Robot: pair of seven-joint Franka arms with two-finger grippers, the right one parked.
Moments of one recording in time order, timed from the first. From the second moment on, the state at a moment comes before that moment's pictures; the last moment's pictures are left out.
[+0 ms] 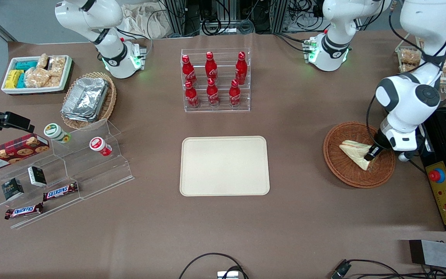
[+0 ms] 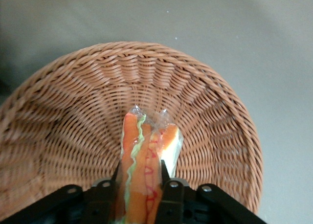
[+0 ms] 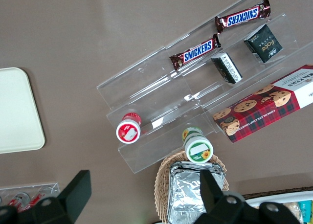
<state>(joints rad) 0.17 0.12 -0.07 -2.41 -0.10 2.70 -0.57</state>
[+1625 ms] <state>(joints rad) 0.08 0.24 -0.60 -1.86 0.23 2.15 -0.85</state>
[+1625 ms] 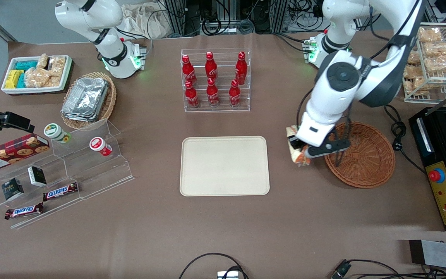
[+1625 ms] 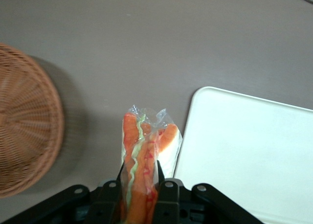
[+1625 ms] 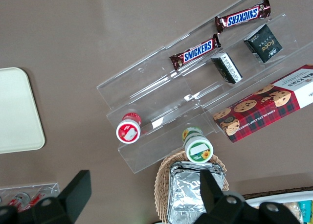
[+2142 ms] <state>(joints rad) -0.10 0.55 -0.61 -1.63 0.48 2.15 -1.10</state>
